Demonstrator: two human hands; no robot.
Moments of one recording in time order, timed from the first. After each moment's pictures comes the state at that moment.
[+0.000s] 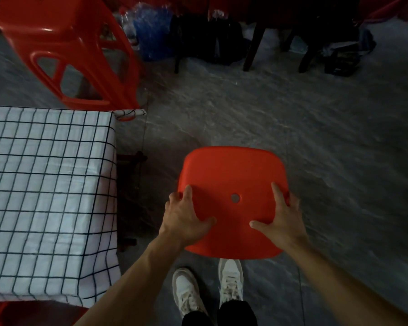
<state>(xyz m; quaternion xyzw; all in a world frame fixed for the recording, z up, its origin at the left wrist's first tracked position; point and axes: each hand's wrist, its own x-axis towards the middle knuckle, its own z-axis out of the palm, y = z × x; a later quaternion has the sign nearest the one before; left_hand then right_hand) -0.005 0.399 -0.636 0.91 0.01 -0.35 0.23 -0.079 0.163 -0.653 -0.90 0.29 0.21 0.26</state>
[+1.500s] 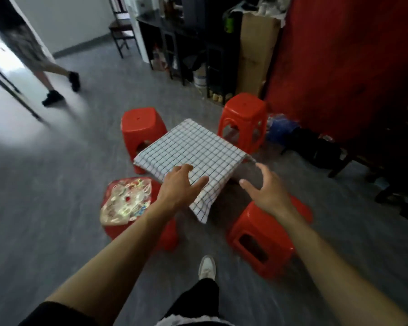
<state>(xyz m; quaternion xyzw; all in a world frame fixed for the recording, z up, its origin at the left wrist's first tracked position) -0.315 0.541 -0.164 0.92 0.26 -0.02 0.29 -0.222 0.325 -0.179 -0.91 -0.13 0.14 0.37</state>
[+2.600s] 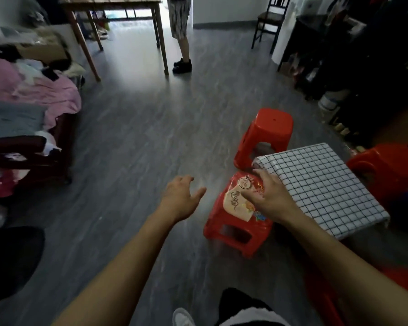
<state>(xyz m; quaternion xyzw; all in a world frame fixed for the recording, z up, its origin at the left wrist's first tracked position) -0.712 0.961 -0.196 0.82 0.47 0.03 0.31 -0.511 0.821 -0.162 -0.85 -0.42 0.24 0.22</state>
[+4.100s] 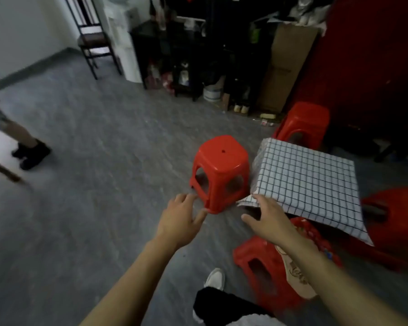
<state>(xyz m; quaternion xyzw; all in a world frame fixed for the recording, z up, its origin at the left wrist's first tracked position) -0.386 1.548 -0.216 0.97 0.02 -0.07 0.25 -0.351 1.300 -0.224 -0.96 -0.01 0.15 0.24</state>
